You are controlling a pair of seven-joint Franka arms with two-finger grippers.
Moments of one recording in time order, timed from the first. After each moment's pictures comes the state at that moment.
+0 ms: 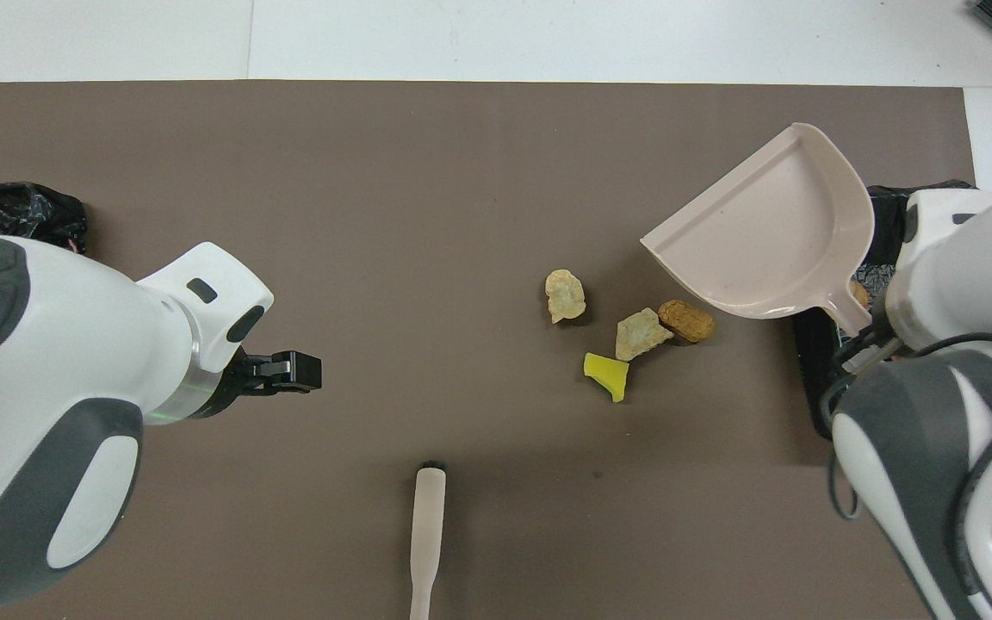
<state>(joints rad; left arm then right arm) -0.03 -0.16 -0.35 -1.91 -0.11 1.71 -0.37 0.04 -0.09 0.12 -1.90 -0.24 1.72 -0.37</state>
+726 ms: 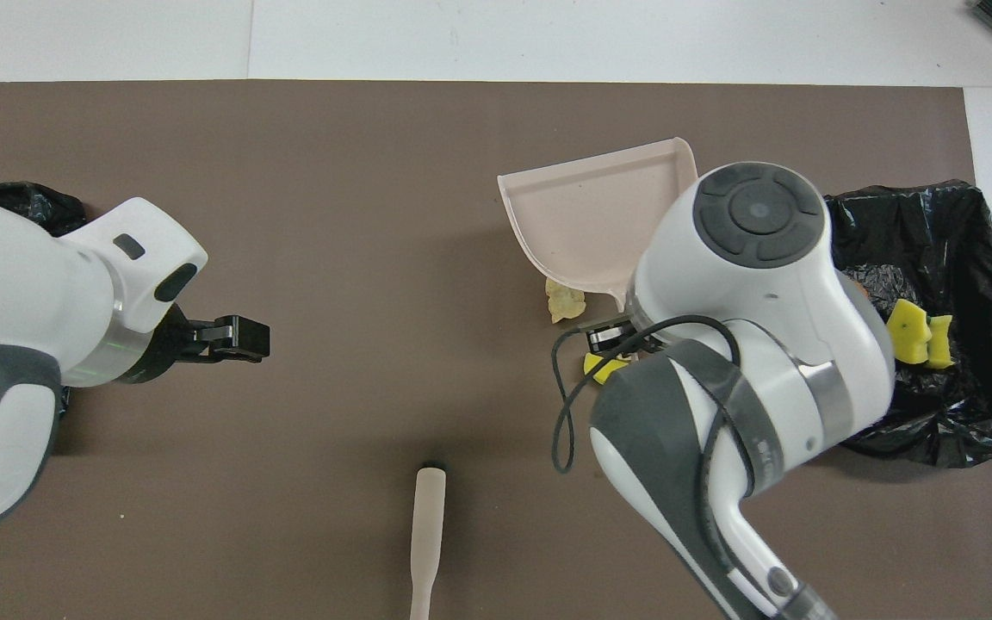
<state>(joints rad) 0.05 -0.13 -0.33 -1.82 -0.08 1.67 -0.28 0.33 0.18 0.13 -1.67 -0.01 1.72 0.30</state>
